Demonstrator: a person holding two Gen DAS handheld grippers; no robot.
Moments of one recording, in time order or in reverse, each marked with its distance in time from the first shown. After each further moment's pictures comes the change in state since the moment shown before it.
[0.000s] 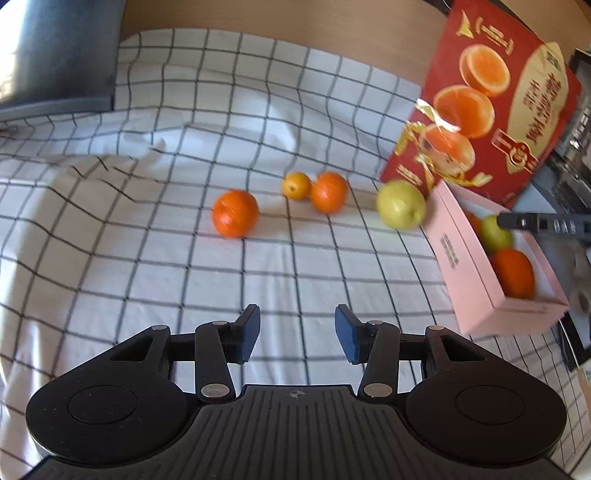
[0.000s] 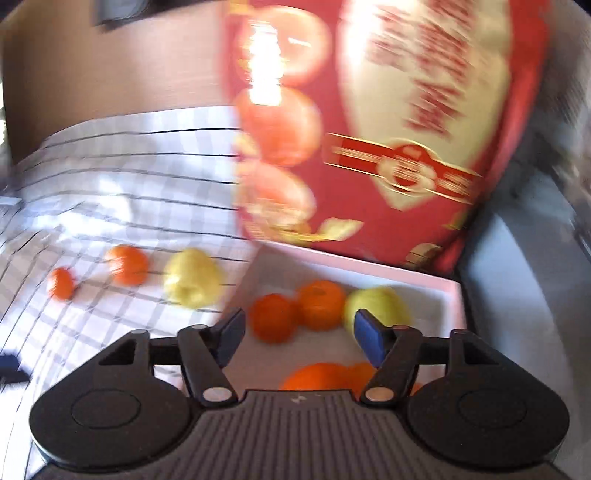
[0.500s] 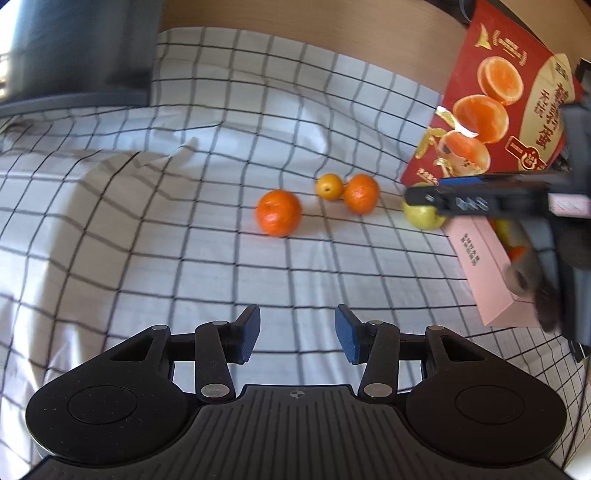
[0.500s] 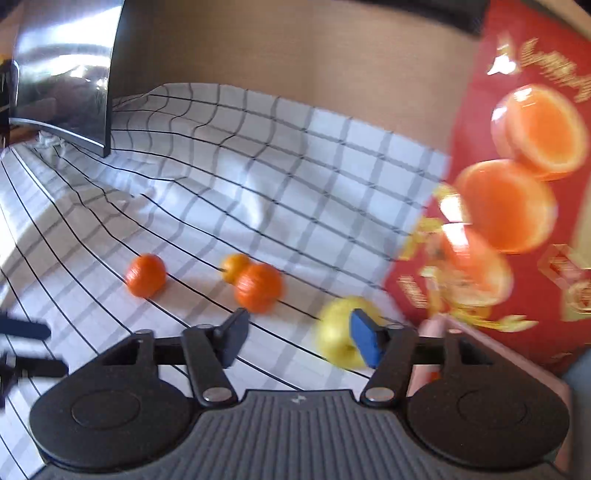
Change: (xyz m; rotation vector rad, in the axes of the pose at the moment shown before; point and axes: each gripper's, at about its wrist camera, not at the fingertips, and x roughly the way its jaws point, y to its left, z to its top) left arm -0.012 0.044 -0.007 -0.006 0.005 -0.002; right arm 0.051 0.146 0.023 -0.254 -0.042 0.121
